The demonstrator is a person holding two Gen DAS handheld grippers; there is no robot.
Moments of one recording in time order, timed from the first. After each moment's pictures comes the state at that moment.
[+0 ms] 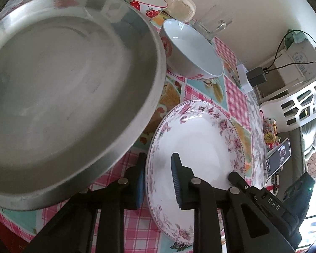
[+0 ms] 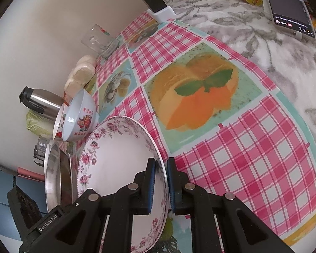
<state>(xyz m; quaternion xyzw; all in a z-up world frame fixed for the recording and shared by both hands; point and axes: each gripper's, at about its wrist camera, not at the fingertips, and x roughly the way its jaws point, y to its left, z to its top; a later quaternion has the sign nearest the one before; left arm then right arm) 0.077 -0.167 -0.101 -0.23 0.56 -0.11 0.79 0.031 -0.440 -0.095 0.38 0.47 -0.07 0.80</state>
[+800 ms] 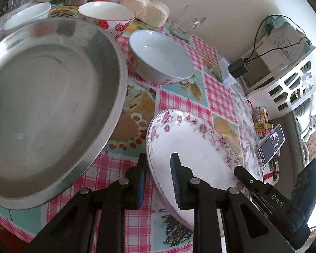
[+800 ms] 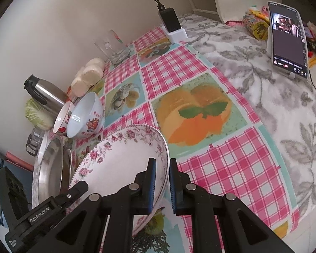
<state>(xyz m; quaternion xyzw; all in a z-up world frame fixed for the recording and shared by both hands) 0.076 -0.182 -0.075 -0.18 0.53 -0.16 0.81 0.023 -0.439 -0.058 0.30 0.45 -0.07 0.84</state>
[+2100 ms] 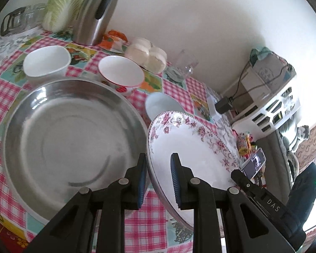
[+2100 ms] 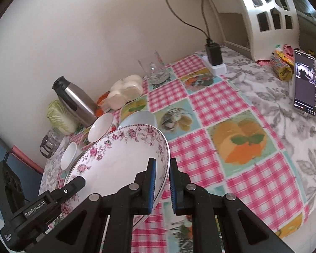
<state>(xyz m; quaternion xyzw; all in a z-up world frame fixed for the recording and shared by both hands) 0.081 -0.095 -0.008 -0.21 0.46 -0.18 0.85 0.036 -0.358 0.012 0.26 0.38 -0.05 0.89</state>
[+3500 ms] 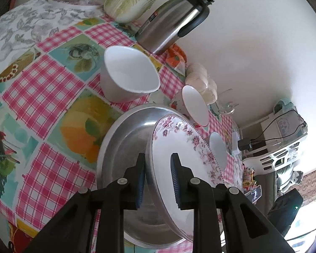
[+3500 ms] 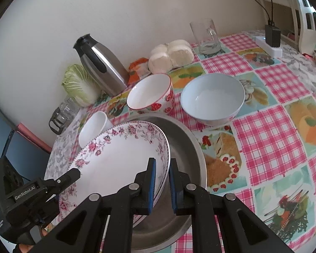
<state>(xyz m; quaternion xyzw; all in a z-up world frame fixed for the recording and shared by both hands) 0.110 0.057 -0.038 -0.32 0.47 -0.11 0.81 0.099 -0.219 -0.015 0.23 0.43 0.02 0.87</state>
